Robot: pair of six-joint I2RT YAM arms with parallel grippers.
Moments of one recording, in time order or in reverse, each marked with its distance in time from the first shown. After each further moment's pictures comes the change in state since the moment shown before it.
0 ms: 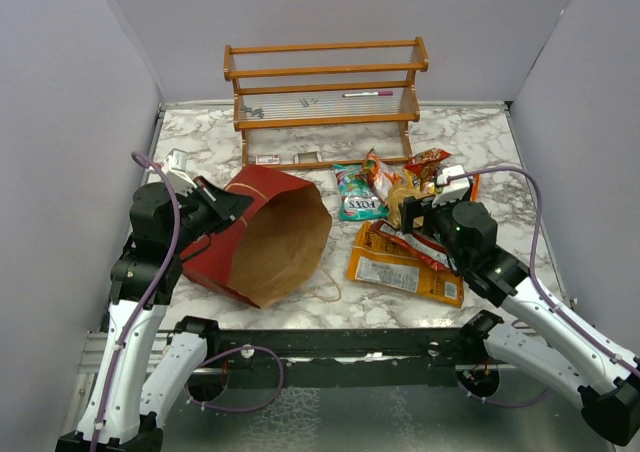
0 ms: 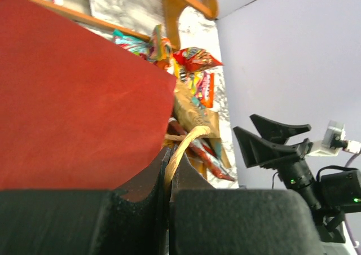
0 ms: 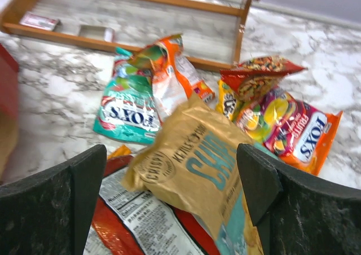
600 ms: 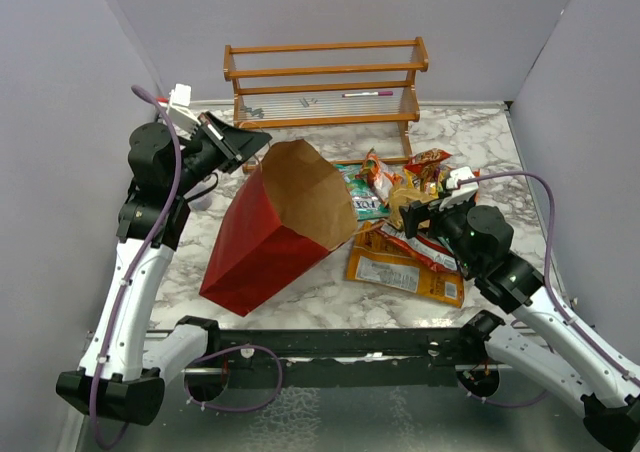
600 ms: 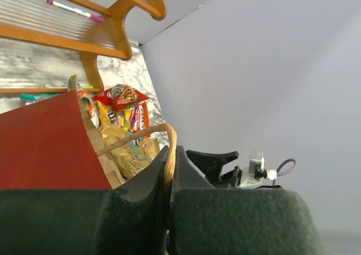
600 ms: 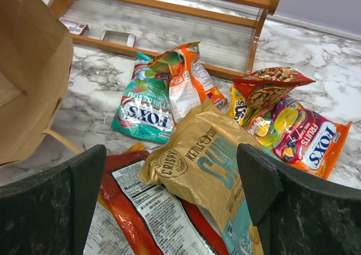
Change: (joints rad) left arm 0.000 0.311 0.269 0.322 0.164 -0.142; right arm 0.000 -0.082 0.026 -0.071 -0.067 -0.002
